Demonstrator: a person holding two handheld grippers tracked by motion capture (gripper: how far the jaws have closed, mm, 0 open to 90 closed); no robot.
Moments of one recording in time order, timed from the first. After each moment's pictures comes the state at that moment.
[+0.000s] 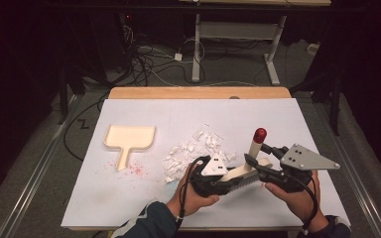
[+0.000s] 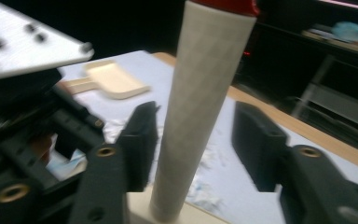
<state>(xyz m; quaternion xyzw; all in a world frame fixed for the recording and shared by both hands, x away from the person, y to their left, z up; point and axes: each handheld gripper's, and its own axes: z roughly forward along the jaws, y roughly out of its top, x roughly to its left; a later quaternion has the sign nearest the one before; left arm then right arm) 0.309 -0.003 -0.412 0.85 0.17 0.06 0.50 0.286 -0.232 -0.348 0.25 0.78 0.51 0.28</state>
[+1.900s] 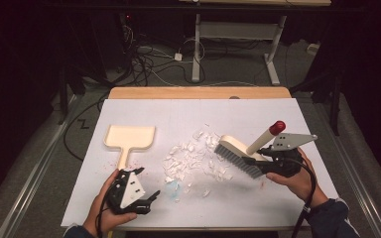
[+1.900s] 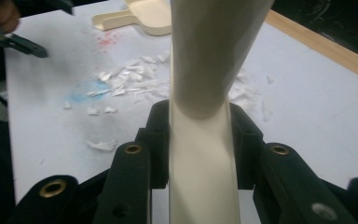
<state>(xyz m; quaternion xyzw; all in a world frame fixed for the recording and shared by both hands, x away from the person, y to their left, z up) 0.259 0.192 -0.458 0.85 0.26 0.28 0.36 0.349 -0.251 -0.377 0.23 0.85 0.45 0.14</state>
